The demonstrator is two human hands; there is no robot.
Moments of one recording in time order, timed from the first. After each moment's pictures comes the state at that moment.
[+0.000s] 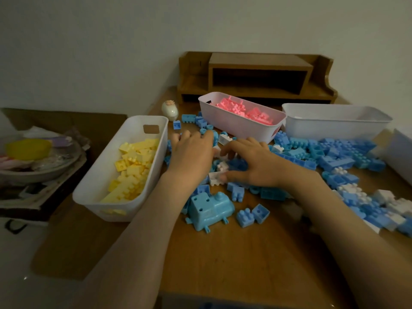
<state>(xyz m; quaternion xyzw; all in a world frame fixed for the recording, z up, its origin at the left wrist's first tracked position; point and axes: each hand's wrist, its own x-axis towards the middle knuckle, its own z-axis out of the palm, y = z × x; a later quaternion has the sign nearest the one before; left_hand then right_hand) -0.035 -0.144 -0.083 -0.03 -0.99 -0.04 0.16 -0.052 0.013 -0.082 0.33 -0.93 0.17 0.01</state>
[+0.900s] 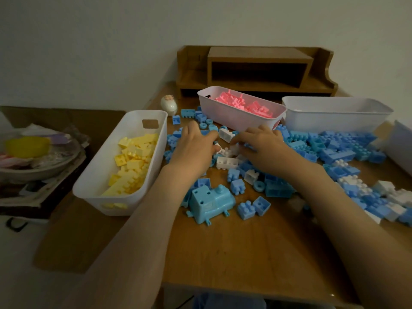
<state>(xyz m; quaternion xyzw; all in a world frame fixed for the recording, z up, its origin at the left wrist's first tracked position) -0.042 -0.147 -0.093 -0.05 -0.99 -0.12 0.11 -0.056 0.017 -0.081 0.25 -0.96 0.09 0.08</state>
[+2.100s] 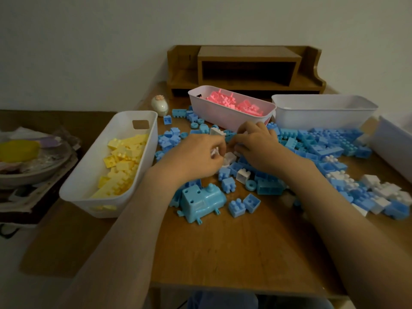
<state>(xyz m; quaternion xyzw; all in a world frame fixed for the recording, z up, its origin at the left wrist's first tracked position) -0.026 -0.144 -0.079 -0.19 -0.96 -0.22 0.05 -0.060 0.024 -0.083 0.22 -0.97 0.06 0.06</state>
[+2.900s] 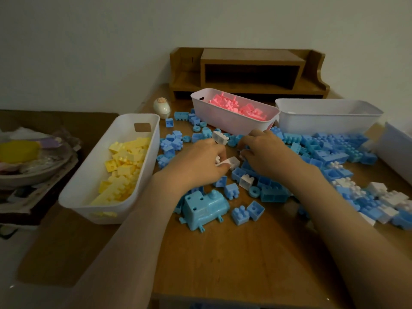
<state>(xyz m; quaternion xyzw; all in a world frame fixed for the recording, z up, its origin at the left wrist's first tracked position) -0.035 -0.140 -0.087 -0.19 -0.97 -0.17 0.04 -0.058 0.023 -0.080 0.18 -0.98 0.04 0.06</state>
